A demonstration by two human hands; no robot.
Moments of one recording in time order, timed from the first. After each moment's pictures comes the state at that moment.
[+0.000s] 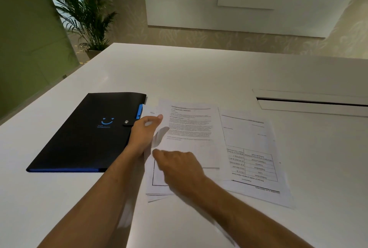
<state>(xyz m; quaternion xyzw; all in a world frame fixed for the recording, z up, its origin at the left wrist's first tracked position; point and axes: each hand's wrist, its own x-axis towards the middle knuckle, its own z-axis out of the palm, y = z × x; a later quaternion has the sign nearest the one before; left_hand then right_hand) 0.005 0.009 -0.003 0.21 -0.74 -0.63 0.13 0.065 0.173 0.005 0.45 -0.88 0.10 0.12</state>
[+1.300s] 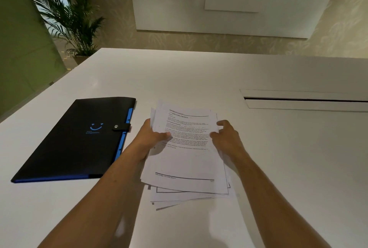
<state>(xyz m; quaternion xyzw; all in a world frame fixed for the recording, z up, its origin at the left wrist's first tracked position) -0.006 0.033 -0.001 0.07 -0.76 -0.64 0.00 -0.028 0.280 0.016 -0.05 -0.84 0.53 -0.06</state>
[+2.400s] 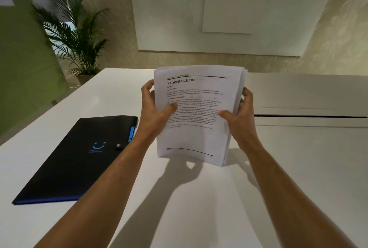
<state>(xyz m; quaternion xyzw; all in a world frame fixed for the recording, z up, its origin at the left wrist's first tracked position) -0.014 0.063 0.118 -0.07 -0.71 -0.64 0.28 -0.041 0.288 0.113 0.15 -0.73 0.65 0.17</state>
